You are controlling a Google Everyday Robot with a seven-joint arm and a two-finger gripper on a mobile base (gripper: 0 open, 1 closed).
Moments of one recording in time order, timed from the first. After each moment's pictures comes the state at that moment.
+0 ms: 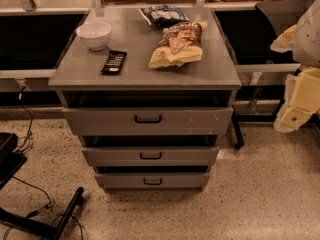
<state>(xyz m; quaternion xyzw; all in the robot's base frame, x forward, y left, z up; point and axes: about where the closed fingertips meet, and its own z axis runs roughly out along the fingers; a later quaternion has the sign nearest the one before) 0.438 -0.217 0.976 -0.60 0.78 -0.03 0.16</state>
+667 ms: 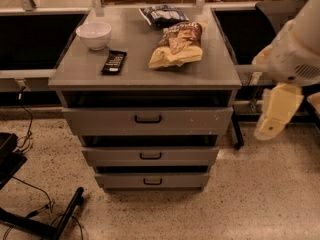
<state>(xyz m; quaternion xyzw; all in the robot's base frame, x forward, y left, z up) 0.452 -0.205 0.936 -0.61 0.78 -0.02 0.14</state>
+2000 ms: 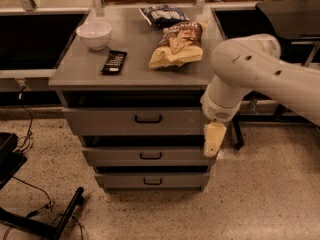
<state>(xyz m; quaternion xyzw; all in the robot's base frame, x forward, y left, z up) 0.542 -0.144 0.742 -0.68 0.73 -0.02 0.10</state>
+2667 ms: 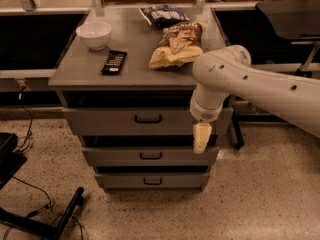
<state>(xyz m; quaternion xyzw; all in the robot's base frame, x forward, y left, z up) 0.585 -0.130 0.692 -0.68 0.72 -0.03 0.09</state>
